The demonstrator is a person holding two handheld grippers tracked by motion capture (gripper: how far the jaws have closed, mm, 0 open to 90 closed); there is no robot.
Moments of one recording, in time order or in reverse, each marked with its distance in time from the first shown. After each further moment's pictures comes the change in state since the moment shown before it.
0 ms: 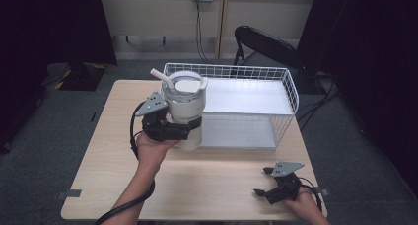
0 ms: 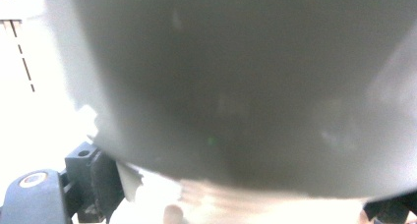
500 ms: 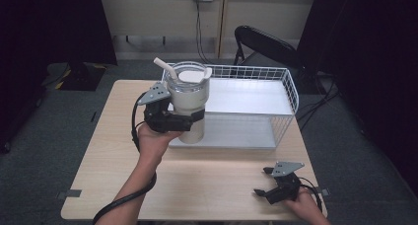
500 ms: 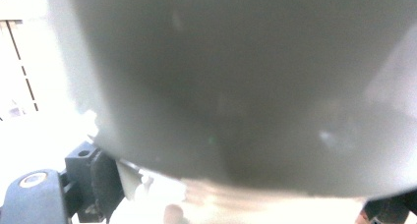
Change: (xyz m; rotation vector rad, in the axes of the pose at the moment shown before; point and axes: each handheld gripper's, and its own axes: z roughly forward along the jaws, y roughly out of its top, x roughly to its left) left arm 0.002 0.021 0.007 0.016 -0.008 -0.003; right arm 0.000 0.000 0.000 0.000 0.000 0.000
